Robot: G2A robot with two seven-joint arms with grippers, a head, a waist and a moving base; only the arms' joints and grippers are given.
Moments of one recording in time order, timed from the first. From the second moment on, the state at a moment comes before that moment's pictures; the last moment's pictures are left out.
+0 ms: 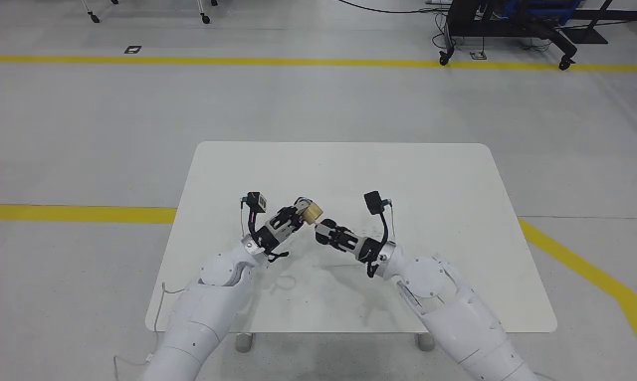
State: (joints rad) left arm 1.16 -1.39 -1.15 -0.98 -0.45 -0.56 -0.74; right arm -1.36 -1.24 1.06 -1.53 -0.05 -0.16 0.49
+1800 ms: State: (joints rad) left arm 1.14 -1.39 -1.14 -0.96 -0.44 -0.56 -0.72; right arm -1.36 -1.24 1.06 -1.53 -0.05 -0.15 0.48
